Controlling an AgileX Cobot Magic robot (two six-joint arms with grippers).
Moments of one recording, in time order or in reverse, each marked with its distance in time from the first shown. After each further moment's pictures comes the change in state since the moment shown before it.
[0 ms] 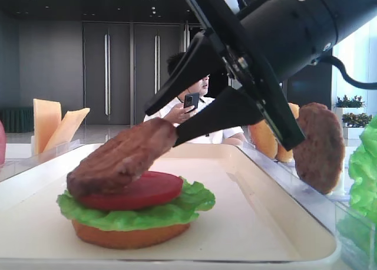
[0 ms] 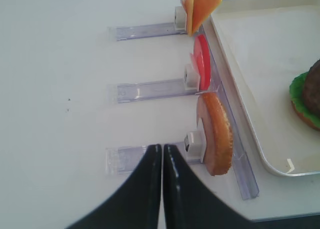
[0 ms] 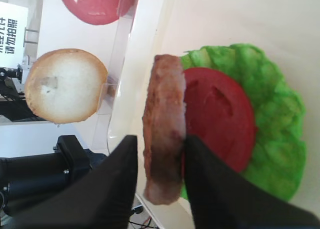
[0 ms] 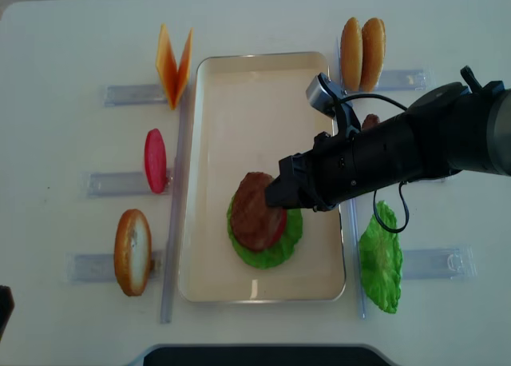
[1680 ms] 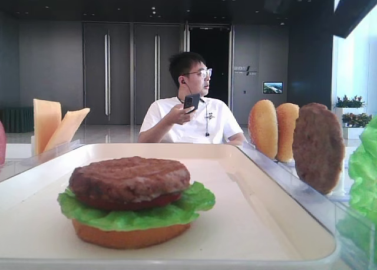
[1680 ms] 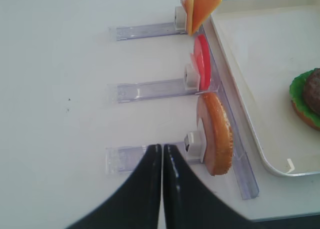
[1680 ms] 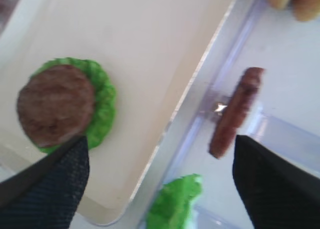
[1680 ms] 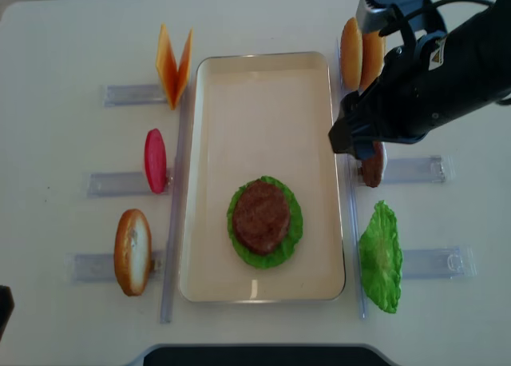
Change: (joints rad) left arm 0.000 0.000 0.000 0.000 0.000 0.000; right arm 0.000 -0.380 -0.254 -1.331 0.126 0.994
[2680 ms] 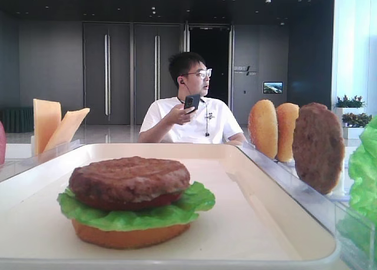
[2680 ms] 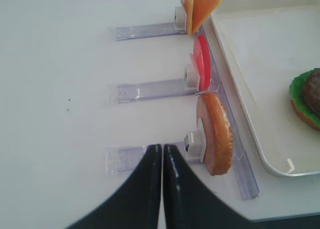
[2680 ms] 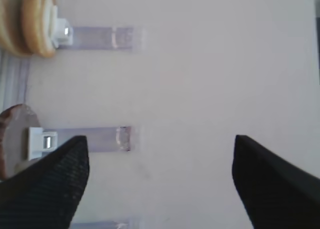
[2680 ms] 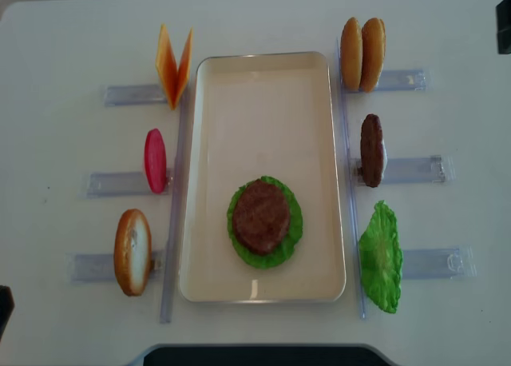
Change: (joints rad) left arm 0.000 0.000 0.000 0.000 0.000 0.000; right arm -0.460 -0.133 -0.143 -0.278 0.202 0.076
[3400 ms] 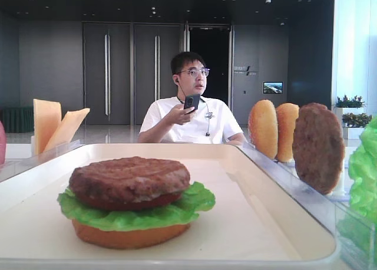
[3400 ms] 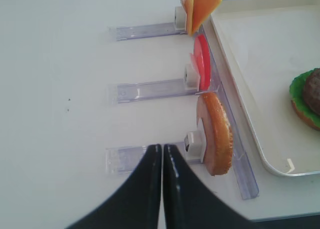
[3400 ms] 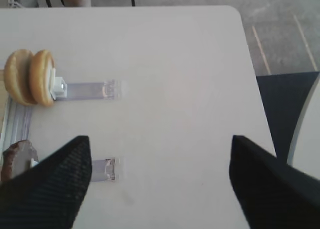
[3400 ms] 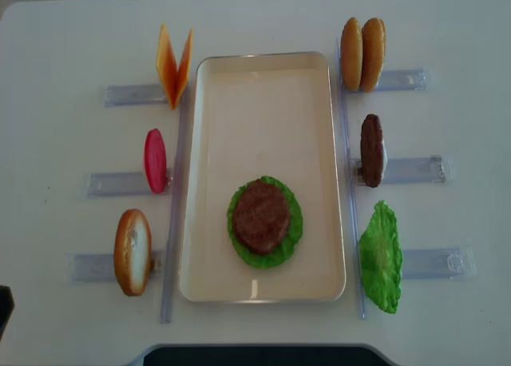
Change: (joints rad) left arm 0.000 0.000 0.000 0.000 0.000 0.000; right arm -0.057 -0.260 0.007 -0.014 -0.015 -0.026
